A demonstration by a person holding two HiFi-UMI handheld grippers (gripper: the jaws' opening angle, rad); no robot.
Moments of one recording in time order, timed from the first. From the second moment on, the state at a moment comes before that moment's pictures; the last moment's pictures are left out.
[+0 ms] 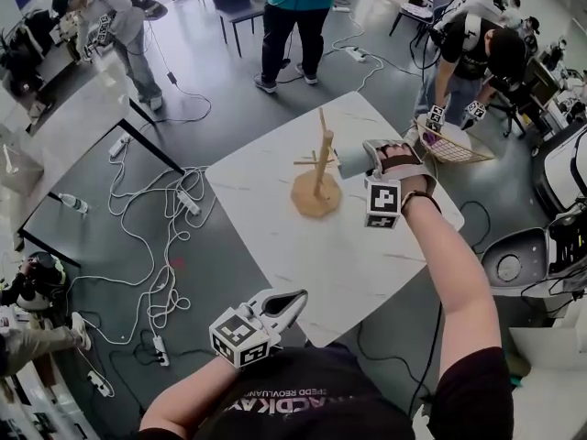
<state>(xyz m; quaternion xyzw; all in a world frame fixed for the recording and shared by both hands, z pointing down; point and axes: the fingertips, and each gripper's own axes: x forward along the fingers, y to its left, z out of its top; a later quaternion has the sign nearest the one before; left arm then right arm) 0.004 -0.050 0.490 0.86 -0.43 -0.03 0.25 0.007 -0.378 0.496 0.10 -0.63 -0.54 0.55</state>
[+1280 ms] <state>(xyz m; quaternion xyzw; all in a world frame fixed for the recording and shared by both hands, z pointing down) -0.017 -0.037 0.489 0.86 -0.43 -0.06 0.25 0.004 -0.369 0.516 0.09 -0.48 -0.56 0.67</state>
